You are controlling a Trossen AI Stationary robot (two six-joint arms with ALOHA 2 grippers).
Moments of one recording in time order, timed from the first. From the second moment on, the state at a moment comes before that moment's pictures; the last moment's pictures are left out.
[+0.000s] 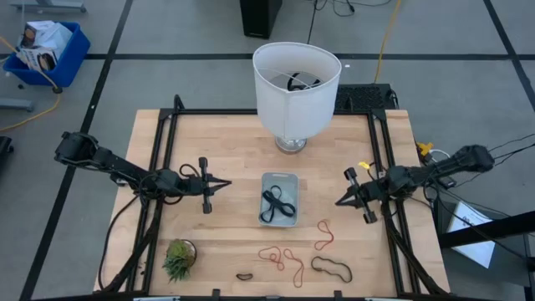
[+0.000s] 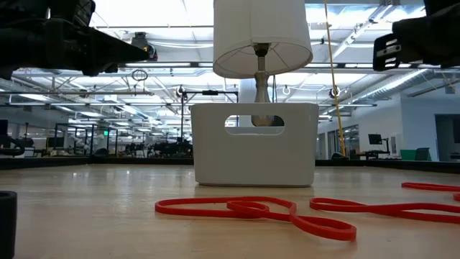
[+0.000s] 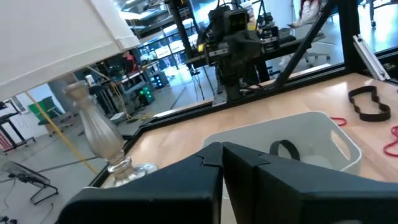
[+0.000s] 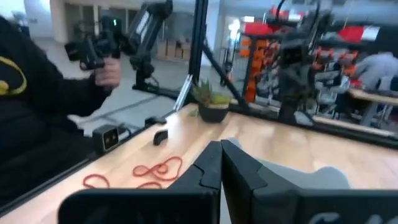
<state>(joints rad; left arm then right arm) -0.25 1.07 0.10 1.00 -0.34 0.33 0.28 0.40 0.04 0.39 -0.10 -0.10</state>
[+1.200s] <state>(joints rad) -0.25 1.07 0.10 1.03 -0.34 0.15 0.88 1.36 0.89 -0.24 0.28 0.64</state>
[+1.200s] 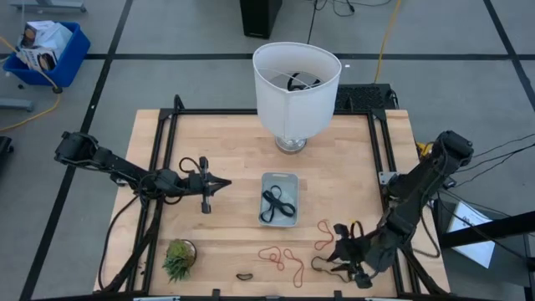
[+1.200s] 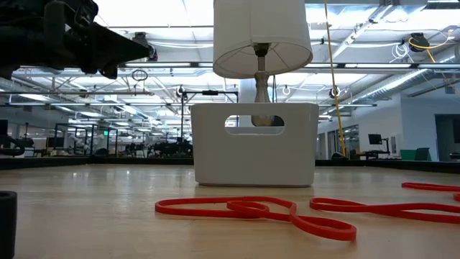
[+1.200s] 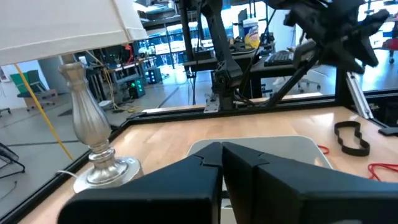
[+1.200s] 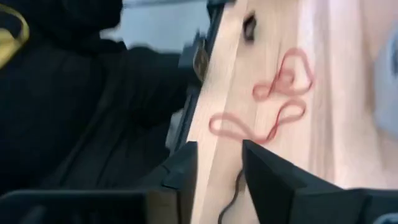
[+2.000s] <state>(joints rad) -0.25 1.07 0.10 1.02 -0.34 0.14 0.88 1.62 0.89 -0.40 0.21 0.62</state>
